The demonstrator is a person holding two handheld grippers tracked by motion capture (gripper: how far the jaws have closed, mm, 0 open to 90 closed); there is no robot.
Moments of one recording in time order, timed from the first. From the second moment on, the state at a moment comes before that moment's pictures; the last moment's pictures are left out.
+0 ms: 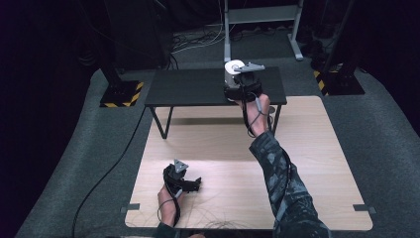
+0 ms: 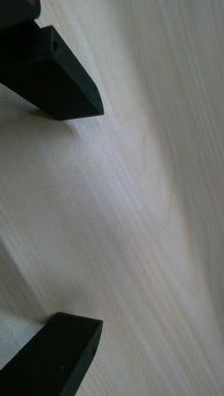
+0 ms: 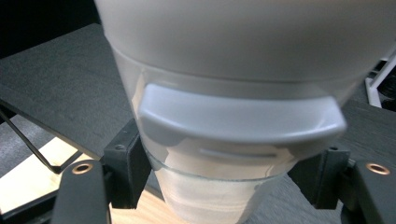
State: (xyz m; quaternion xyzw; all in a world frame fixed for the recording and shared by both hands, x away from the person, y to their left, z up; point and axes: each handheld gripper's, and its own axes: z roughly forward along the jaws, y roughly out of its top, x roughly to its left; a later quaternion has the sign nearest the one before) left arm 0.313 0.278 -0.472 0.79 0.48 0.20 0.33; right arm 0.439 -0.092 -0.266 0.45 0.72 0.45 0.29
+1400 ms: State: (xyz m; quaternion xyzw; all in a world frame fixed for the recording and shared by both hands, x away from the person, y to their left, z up) left arm 0.313 0.278 -0.472 0.79 0.48 0.20 0.33; right arm 0.490 -0.048 -0.274 0.45 0.74 0.44 0.25
